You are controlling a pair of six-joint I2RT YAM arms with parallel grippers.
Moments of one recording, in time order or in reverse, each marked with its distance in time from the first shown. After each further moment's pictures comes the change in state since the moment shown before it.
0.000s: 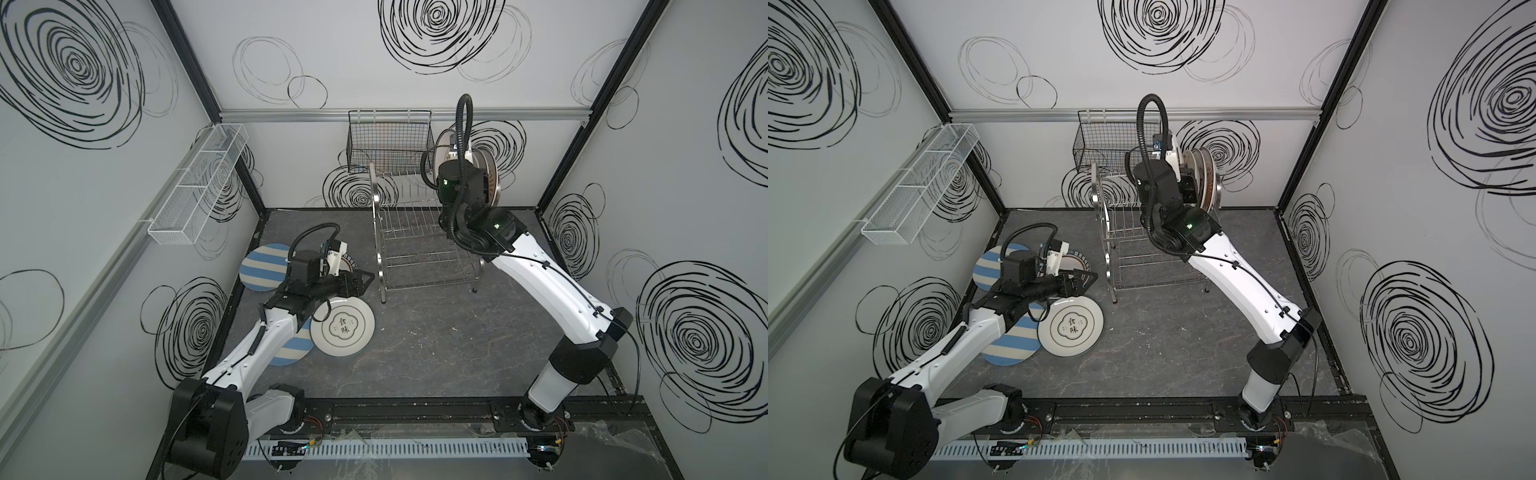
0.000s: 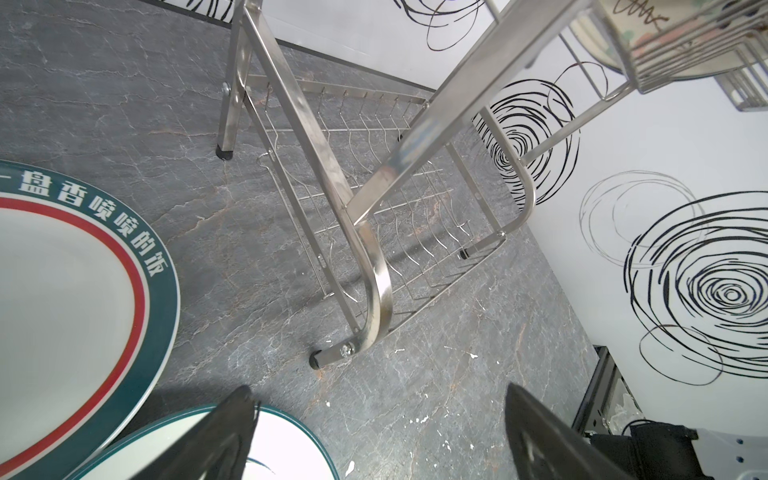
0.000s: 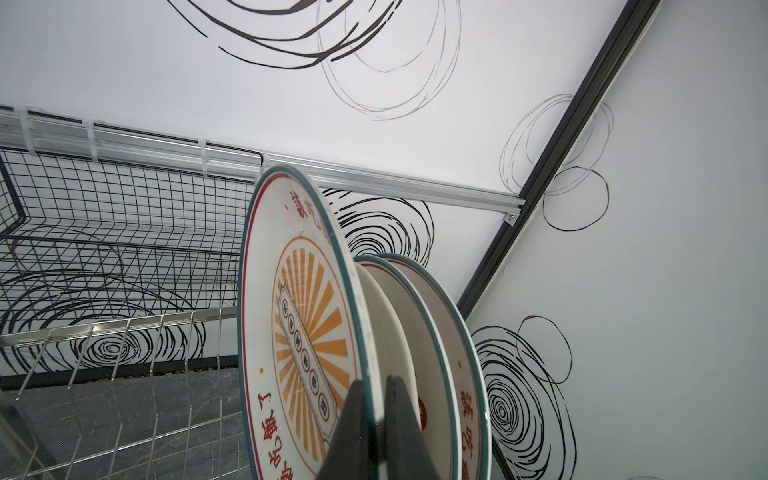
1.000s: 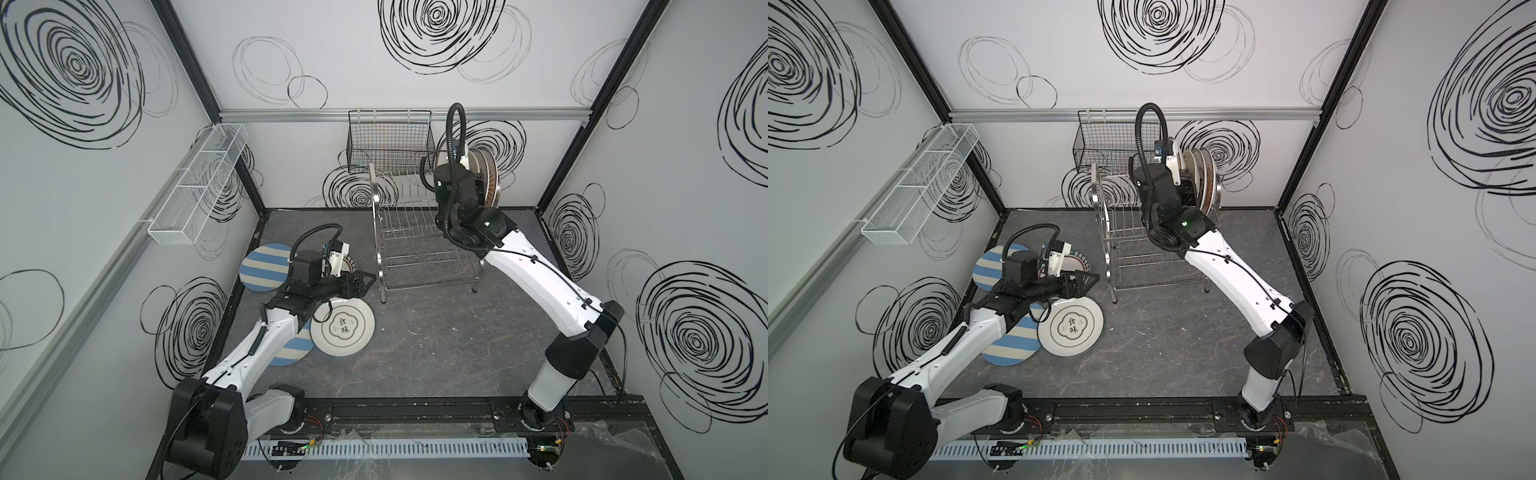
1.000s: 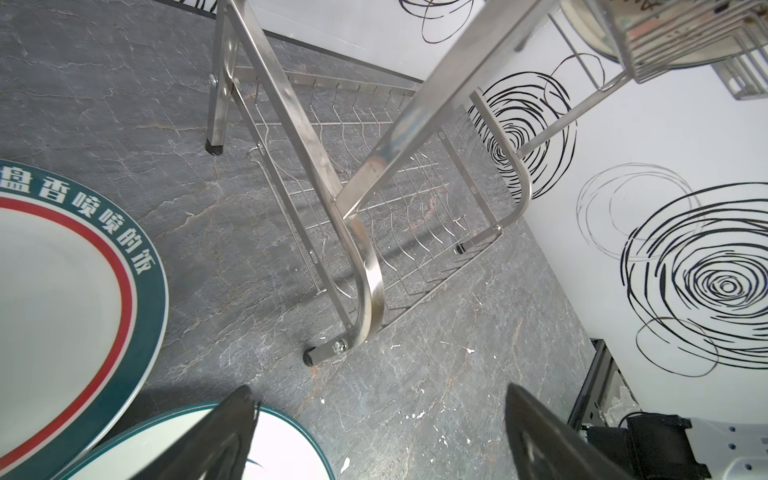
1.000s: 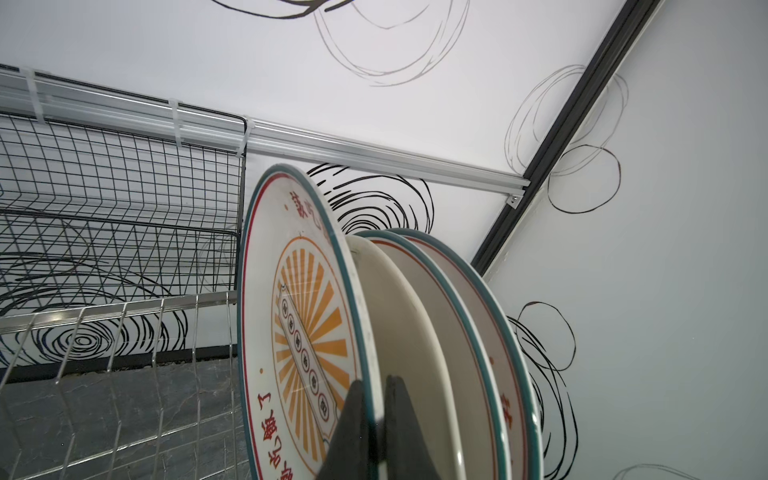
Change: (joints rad) left arm -0.016 0.000 0.000 -0.005 0.000 0.001; right arm -0.051 0.035 -0.060 0.025 -0.014 0.040
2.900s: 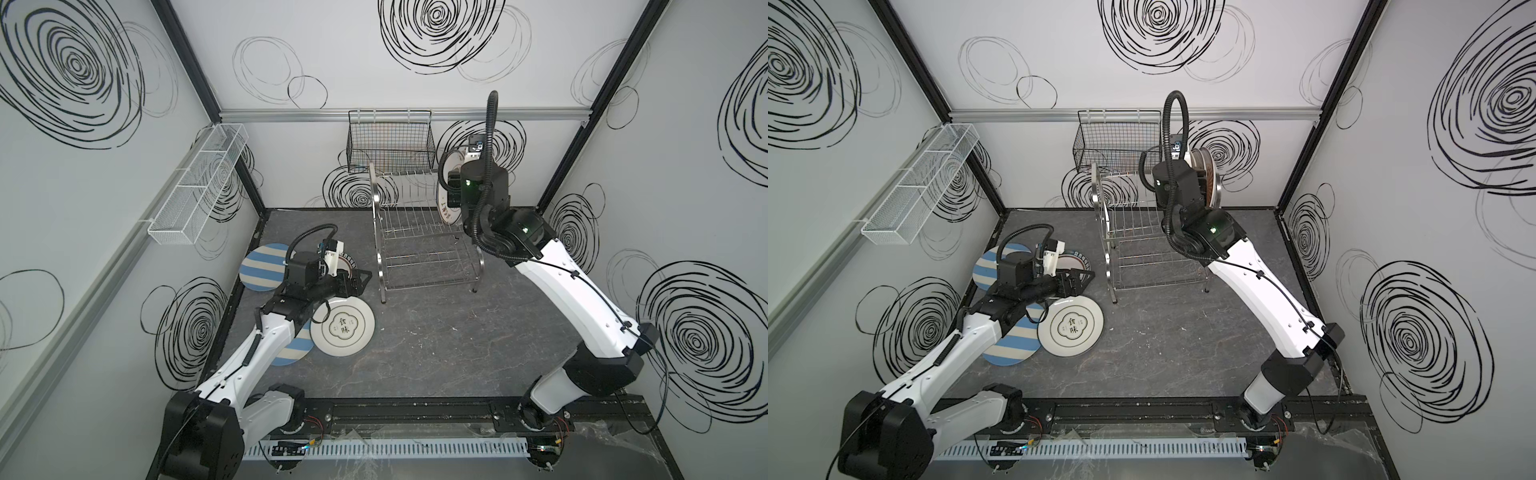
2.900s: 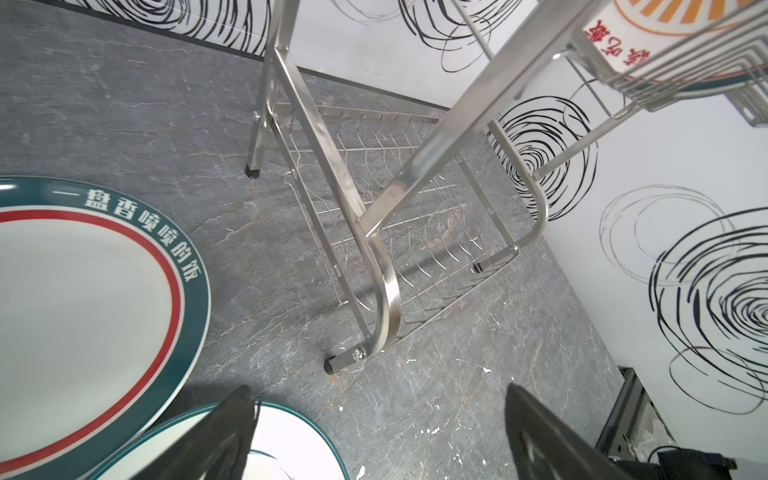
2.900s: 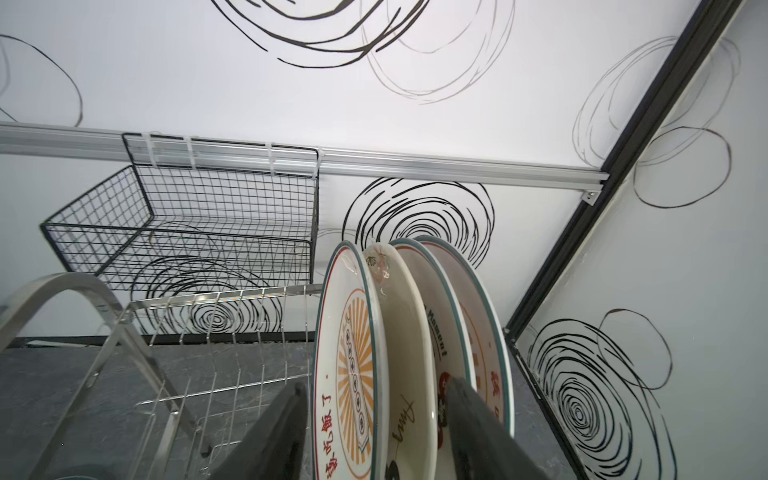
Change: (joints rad) left arm 0.005 -0.065 -0.002 -0.029 -0.107 -0.018; right arm 0.022 -0.161 0.034 -0.178 -0.264 0.138
